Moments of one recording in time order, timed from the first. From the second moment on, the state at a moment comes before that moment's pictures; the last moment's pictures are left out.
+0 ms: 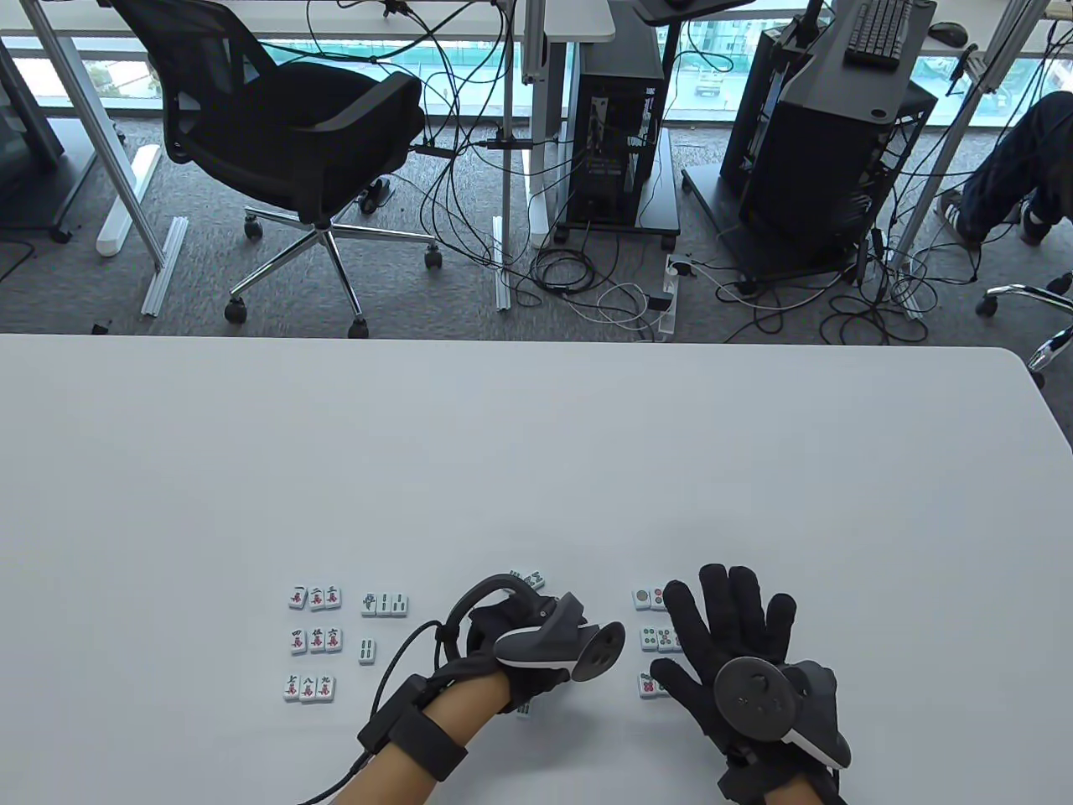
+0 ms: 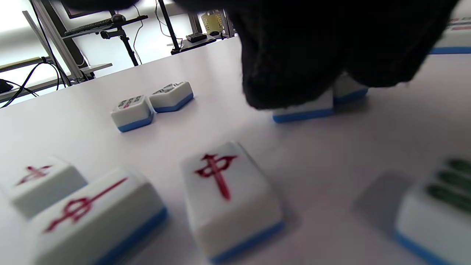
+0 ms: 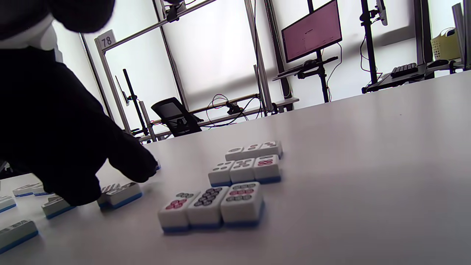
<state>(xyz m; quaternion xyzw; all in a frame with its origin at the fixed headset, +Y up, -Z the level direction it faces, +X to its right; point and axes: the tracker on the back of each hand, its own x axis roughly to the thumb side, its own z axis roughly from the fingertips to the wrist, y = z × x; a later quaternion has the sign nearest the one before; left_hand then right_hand) 0.010 -0.757 -0.299 -0.07 -0.32 -0.15 0.93 0.209 -0.731 -0.240 0.17 -0.04 0.97 0.16</state>
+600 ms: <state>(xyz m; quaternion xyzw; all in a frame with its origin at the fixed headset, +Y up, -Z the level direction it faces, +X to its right) -0.021 -0.731 -0.305 -0.02 -0.30 -0.10 0.95 0.212 -0.729 -0.240 0.16 -0.04 0.97 0.16</state>
